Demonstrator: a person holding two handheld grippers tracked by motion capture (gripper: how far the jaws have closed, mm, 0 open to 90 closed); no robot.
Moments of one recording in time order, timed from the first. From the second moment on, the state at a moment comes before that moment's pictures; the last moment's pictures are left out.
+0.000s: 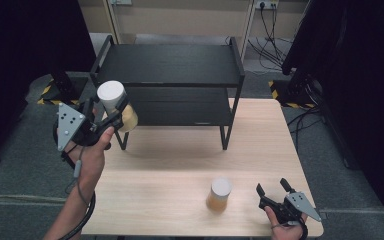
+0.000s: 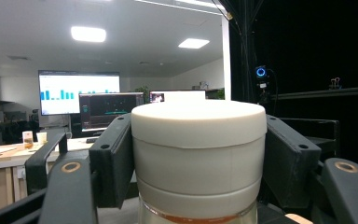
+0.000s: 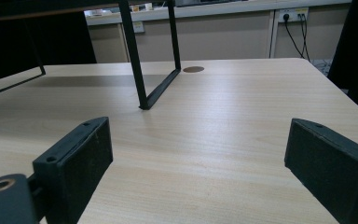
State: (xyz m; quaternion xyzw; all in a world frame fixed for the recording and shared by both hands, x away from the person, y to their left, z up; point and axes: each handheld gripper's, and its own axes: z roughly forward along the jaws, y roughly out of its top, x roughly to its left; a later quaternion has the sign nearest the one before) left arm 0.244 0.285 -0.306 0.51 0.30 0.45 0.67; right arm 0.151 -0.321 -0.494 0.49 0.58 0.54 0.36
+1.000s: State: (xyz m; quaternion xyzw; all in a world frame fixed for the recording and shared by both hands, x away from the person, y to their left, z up) left arm 0.262 0.285 -0.257 0.50 0.31 0.46 0.66; right arm 0.151 -0.321 -0.495 0.49 0.58 0.54 0.36
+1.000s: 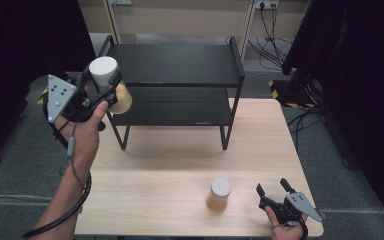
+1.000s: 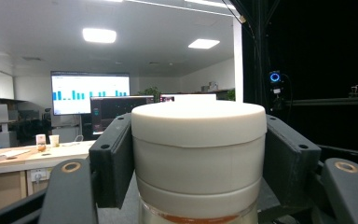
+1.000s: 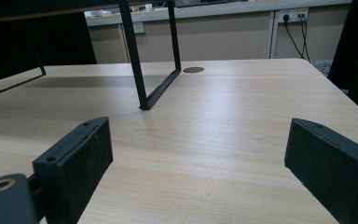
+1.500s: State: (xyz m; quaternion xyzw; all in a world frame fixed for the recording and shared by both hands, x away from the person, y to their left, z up) left arm 0.270 0.281 -0.233 0.50 0.31 0.47 0.66; right arm 0.151 -0.321 -0.495 0.49 0.58 0.54 0.36
